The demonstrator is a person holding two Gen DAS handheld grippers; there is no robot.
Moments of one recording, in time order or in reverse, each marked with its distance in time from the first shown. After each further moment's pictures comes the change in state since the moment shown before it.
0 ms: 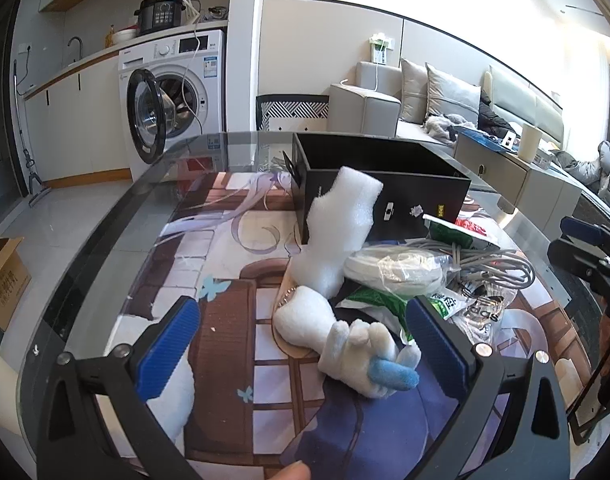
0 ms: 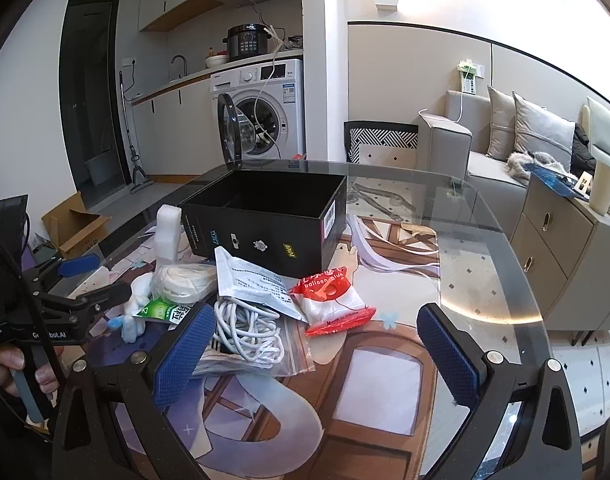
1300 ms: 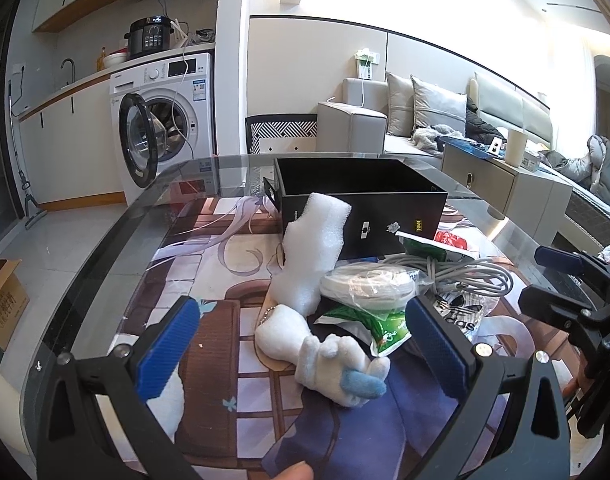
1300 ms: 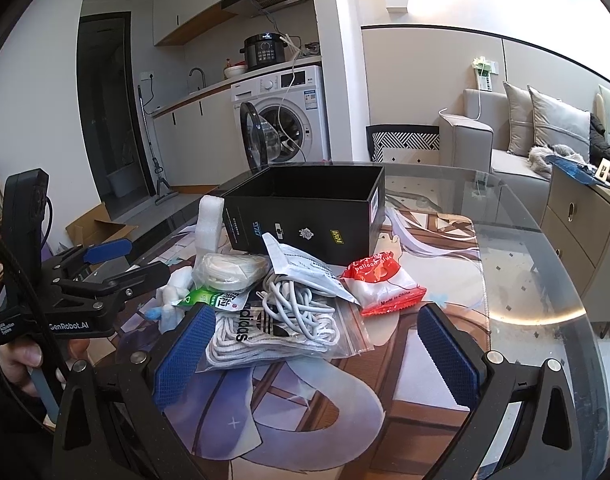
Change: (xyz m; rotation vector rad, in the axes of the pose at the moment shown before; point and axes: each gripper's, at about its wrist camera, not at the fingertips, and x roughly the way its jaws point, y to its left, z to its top) left arm -0.014 -0.014 0.002 0.047 -0.077 -0.011; right arm -0.003 0.021 -0.023 0.035 -0.039 0.099
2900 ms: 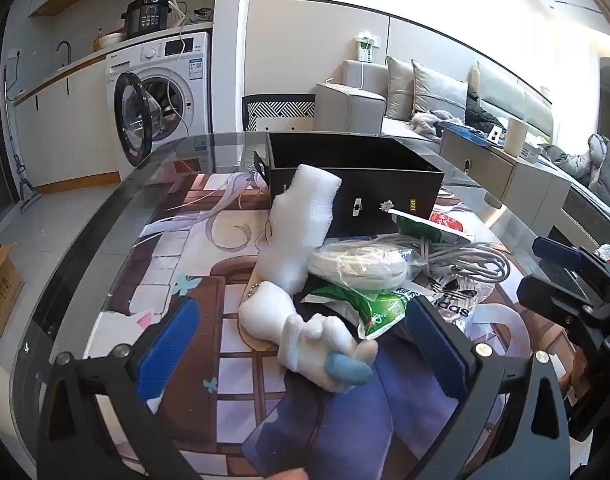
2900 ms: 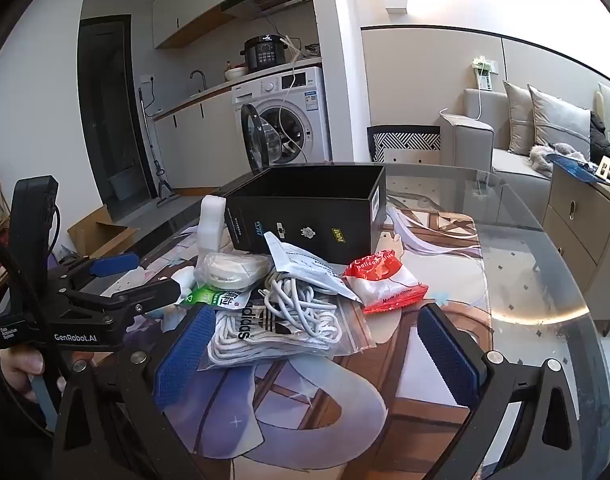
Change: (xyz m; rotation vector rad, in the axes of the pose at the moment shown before) left arm 0.008 -0.005 -0.005 -0.019 0.078 -0.020; right arm -0.004 0.002 0.000 0.007 0.005 0.011
